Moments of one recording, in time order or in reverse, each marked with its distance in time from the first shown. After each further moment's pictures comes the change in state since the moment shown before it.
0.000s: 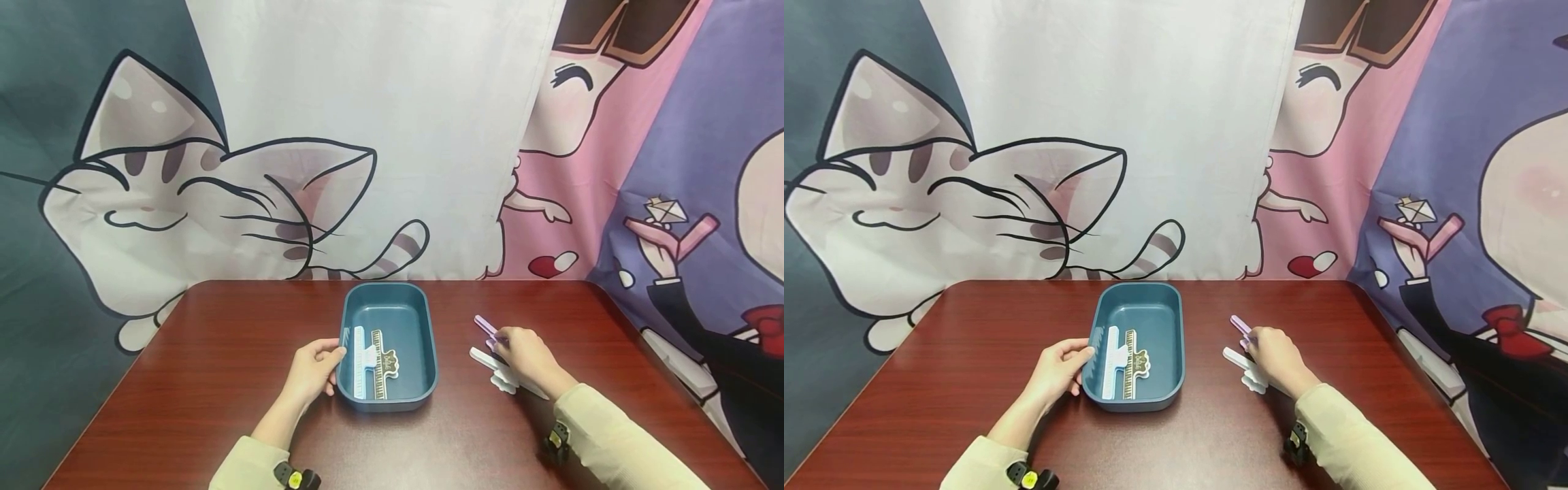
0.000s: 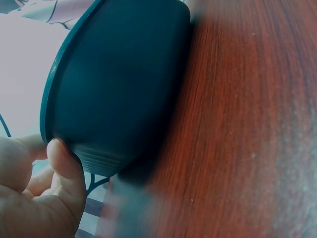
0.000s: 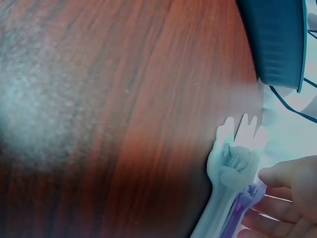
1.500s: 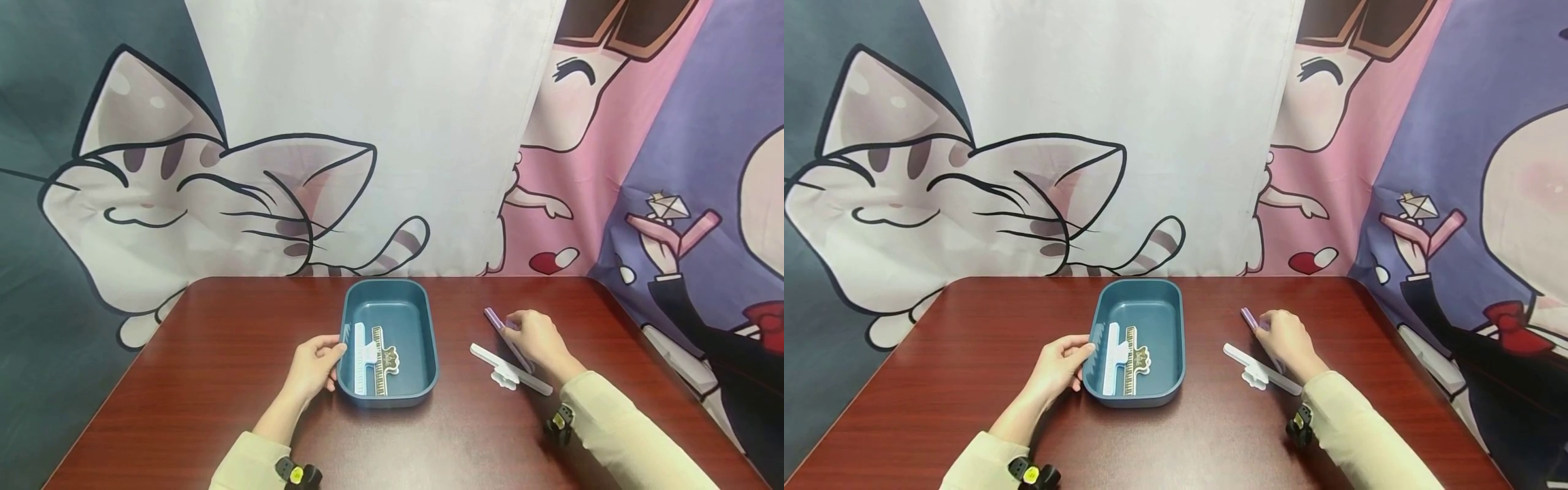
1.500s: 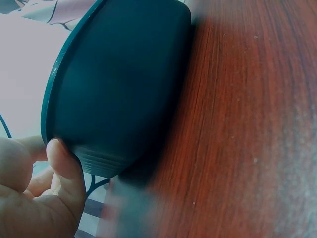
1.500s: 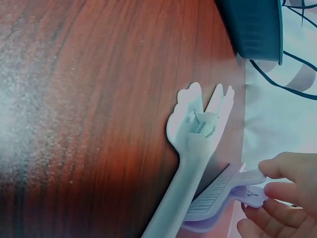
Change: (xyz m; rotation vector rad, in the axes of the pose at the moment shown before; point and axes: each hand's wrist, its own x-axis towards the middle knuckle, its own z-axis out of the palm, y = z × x) left_hand 0.001 0.001 0.000 -0.001 -0.003 -0.005; right_hand 0.011 0.009 -0.020 0.052 0.033 0.076
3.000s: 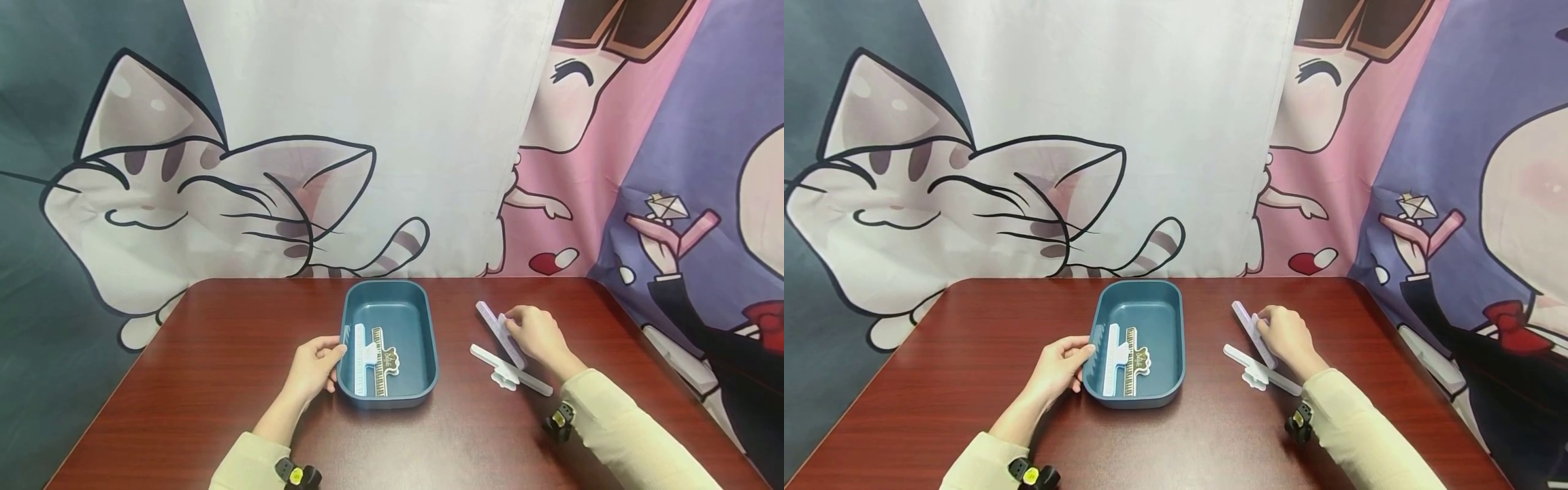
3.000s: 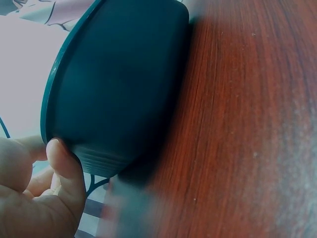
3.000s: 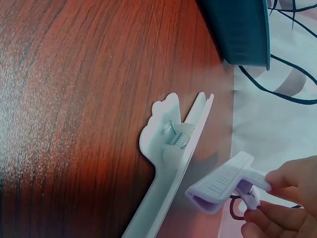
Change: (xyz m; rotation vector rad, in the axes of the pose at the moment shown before) left_hand -0.001 0.002 0.000 0.016 -0.002 0.003; right_hand 0.001 -0.009 -0.008 -0.006 0.048 0.019
